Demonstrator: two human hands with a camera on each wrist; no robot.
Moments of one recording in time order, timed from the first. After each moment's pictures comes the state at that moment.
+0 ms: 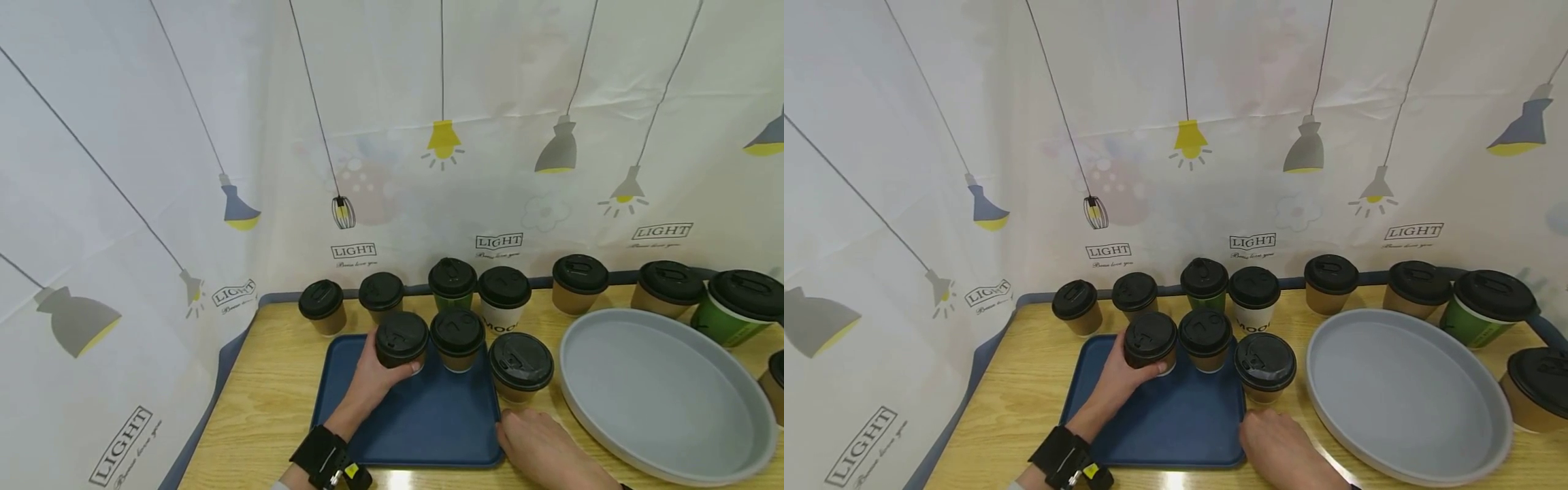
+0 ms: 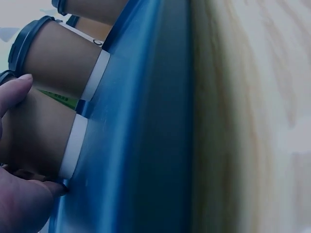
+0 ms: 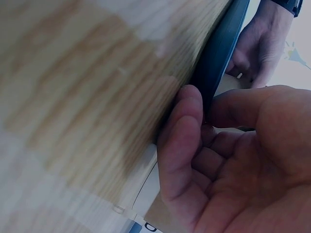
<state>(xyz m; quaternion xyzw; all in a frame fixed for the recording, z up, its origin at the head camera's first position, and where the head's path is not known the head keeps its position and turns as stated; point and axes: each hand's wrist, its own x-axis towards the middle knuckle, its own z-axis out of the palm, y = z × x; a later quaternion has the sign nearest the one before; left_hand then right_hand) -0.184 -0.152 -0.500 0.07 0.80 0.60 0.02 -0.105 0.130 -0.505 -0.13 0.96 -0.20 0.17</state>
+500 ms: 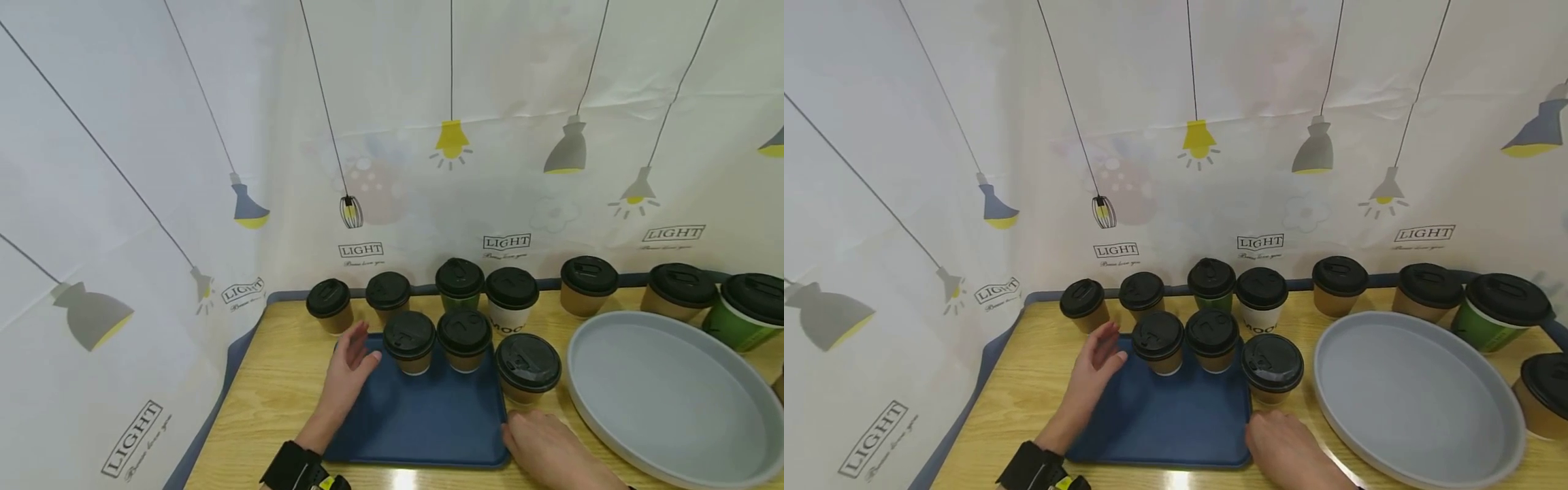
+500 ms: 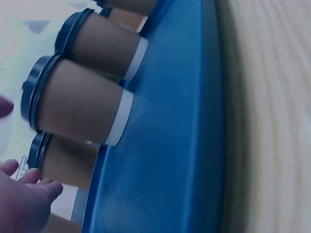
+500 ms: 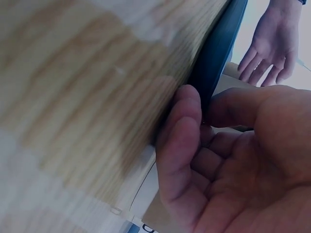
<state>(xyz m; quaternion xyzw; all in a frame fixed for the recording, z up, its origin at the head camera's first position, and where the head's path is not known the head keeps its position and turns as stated) -0.165 -0.191 -0.474 0.06 0.75 0.65 -0.02 -0.111 0.140 -0.534 -0.14 0.96 -0.20 0.17</state>
